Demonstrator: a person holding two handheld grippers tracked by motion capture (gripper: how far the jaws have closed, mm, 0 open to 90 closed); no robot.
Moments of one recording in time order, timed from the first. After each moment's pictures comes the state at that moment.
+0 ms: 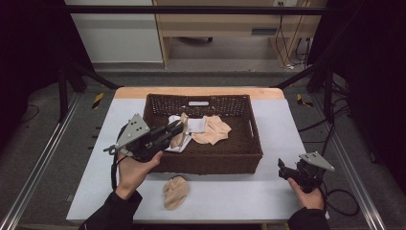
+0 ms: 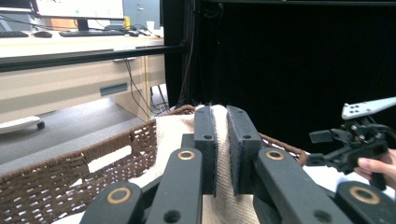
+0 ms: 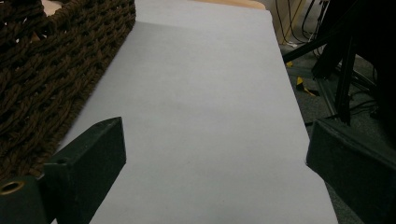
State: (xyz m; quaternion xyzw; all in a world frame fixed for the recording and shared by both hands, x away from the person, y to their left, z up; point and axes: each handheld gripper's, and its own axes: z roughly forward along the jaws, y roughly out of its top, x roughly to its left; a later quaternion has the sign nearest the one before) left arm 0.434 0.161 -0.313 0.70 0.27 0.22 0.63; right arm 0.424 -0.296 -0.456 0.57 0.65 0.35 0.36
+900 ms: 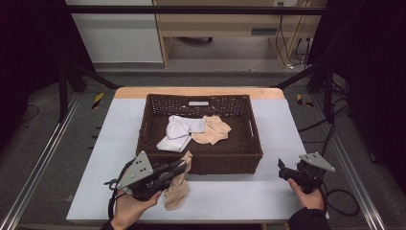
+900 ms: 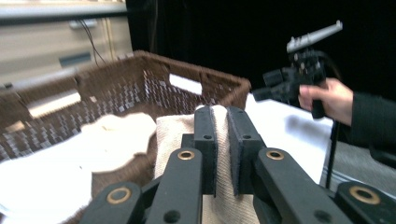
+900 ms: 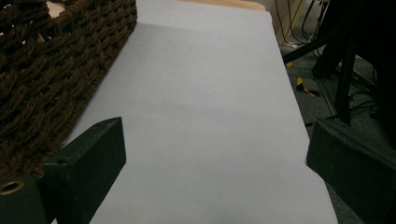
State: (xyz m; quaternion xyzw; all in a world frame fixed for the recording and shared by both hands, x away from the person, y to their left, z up) left arm 0.376 0.160 -0.368 0.75 0.24 0.16 0.59; right arm 0.422 -0.296 -0.455 0.57 0.65 0.35 0.36
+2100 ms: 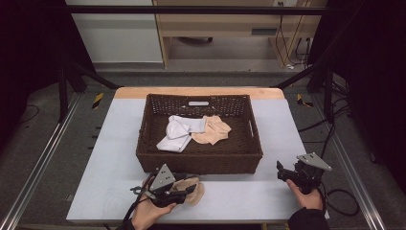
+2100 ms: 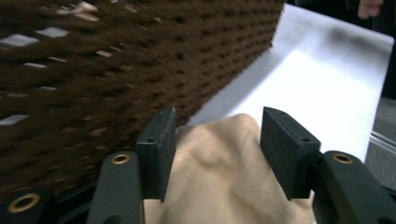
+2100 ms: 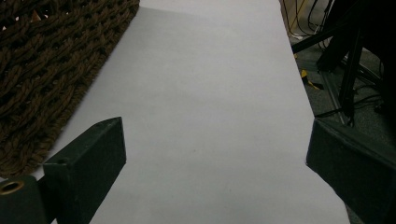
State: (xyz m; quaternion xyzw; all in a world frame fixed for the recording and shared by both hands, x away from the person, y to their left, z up) left arm 0.395 0.141 -0.457 0.81 0.29 0.13 0.49; right arm 0.424 -0.294 -0.461 0.57 0.67 0.34 0.35
